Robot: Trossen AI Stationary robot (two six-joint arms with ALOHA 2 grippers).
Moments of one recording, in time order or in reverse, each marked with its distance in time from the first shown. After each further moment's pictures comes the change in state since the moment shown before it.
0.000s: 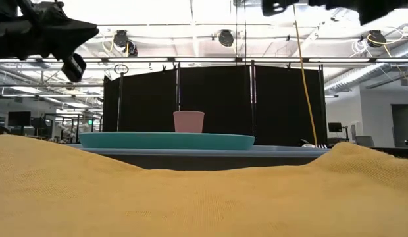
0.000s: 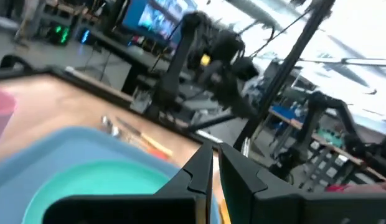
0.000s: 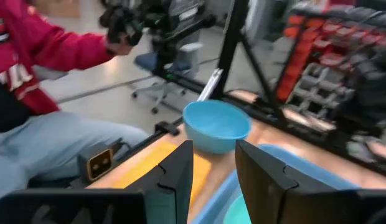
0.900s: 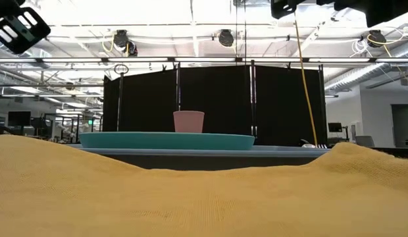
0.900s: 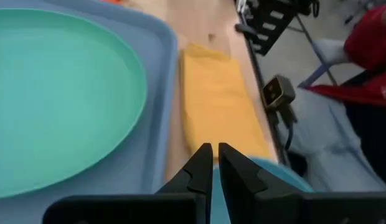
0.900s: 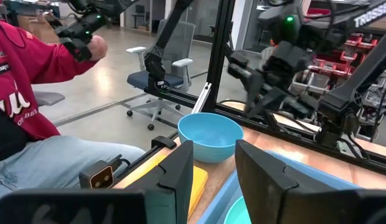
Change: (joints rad) left arm -0.702 0.814 0.571 -0.479 -0.419 -0.217; right arm -0.006 -0.064 -0.043 0.027 0.018 0.078
